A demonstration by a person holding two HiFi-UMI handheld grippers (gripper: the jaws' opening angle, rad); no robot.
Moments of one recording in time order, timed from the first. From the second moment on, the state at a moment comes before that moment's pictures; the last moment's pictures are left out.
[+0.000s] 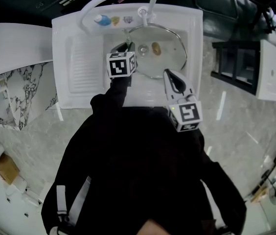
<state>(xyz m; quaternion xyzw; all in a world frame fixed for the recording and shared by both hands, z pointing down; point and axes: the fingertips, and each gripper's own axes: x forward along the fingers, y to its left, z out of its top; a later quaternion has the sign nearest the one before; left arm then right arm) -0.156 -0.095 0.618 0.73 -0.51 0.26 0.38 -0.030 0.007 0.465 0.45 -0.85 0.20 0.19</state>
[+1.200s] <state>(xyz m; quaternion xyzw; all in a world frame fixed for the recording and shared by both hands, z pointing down) -0.127 -0.108 0.637 0.74 -0.48 0.25 0.40 -0.010 0.003 0.473 0.47 -0.83 0.21 0.19</state>
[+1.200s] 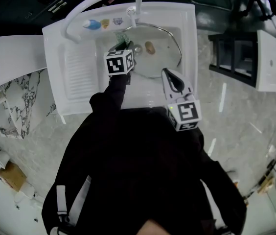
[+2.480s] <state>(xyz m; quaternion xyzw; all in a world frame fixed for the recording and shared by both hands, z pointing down) -0.066 -0.103 0.634 0.75 -0.45 0.28 0.39 0.033 0.012 0.471 0.49 -0.82 0.22 0.19</state>
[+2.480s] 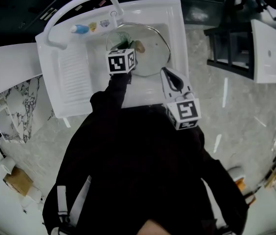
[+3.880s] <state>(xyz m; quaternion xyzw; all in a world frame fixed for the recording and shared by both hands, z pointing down) -0.018 -0.091 0.626 0.77 -0.42 0.30 0.38 0.069 0.020 0.467 0.50 -0.82 0.22 0.18</state>
